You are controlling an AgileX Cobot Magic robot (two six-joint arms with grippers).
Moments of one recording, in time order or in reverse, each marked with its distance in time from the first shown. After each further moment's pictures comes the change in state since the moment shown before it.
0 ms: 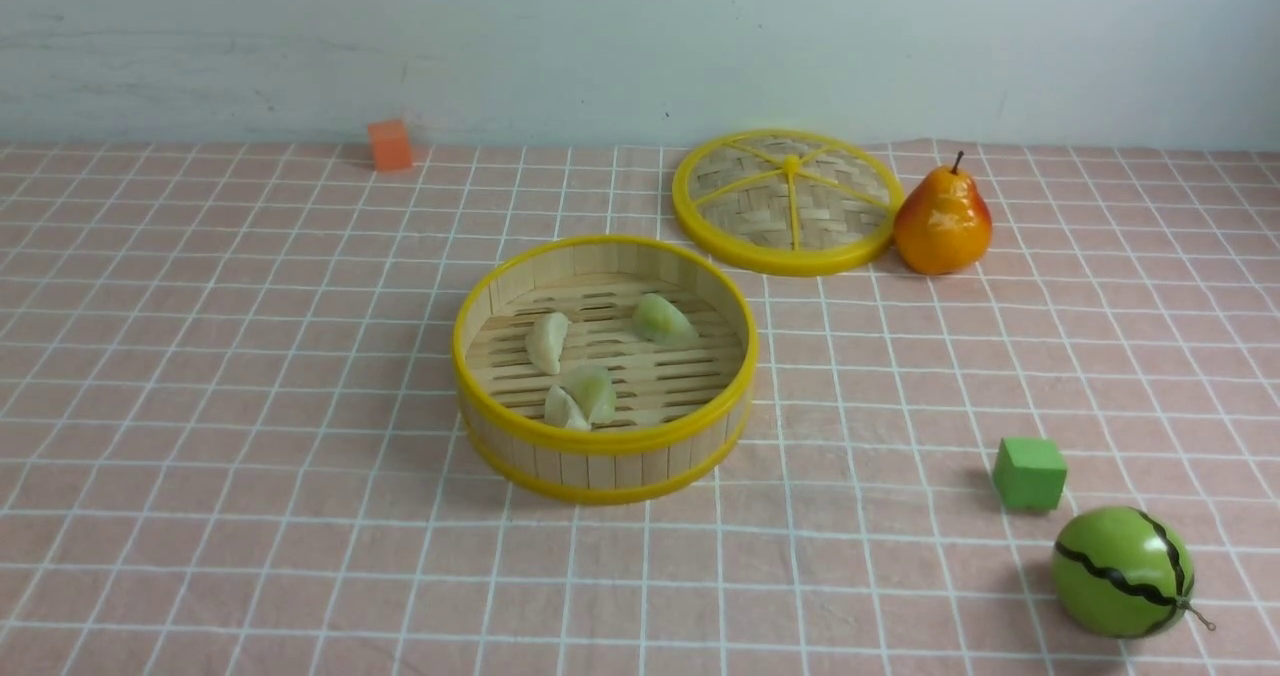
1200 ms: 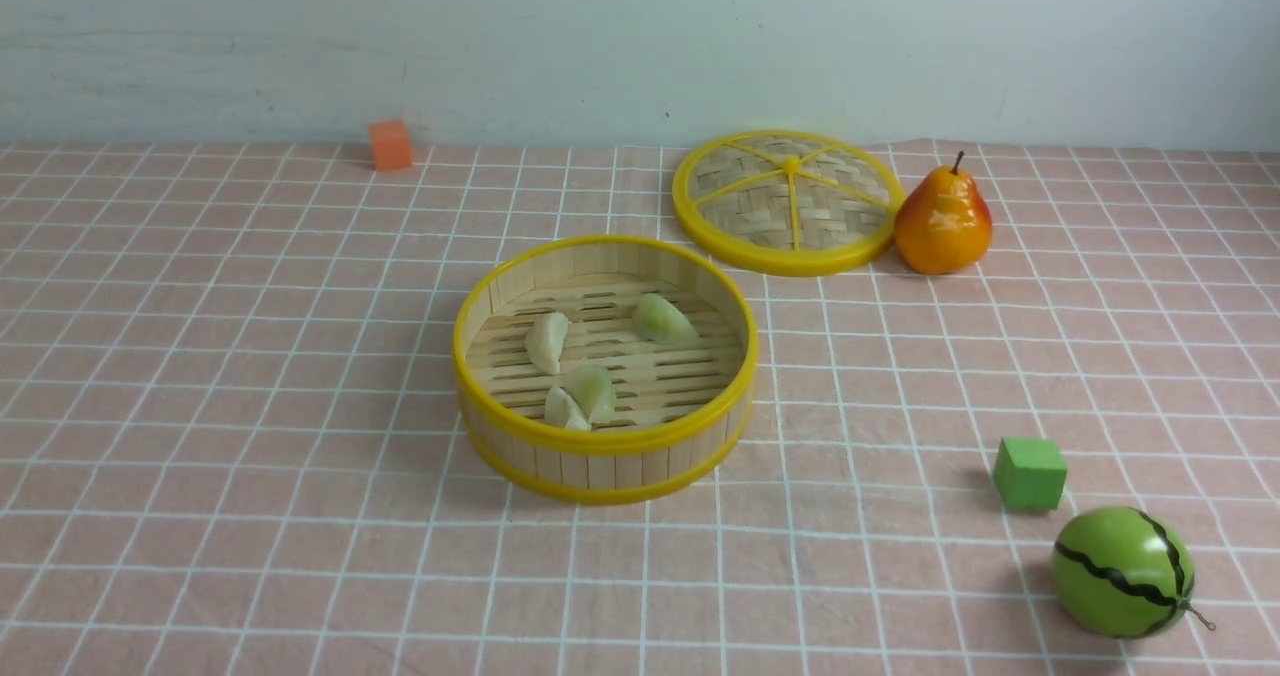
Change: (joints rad) right arm 0.000 0.000 0.000 0.000 0.000 0.000; left arm 0.000 0.000 0.000 -0.006 0.000 0.002
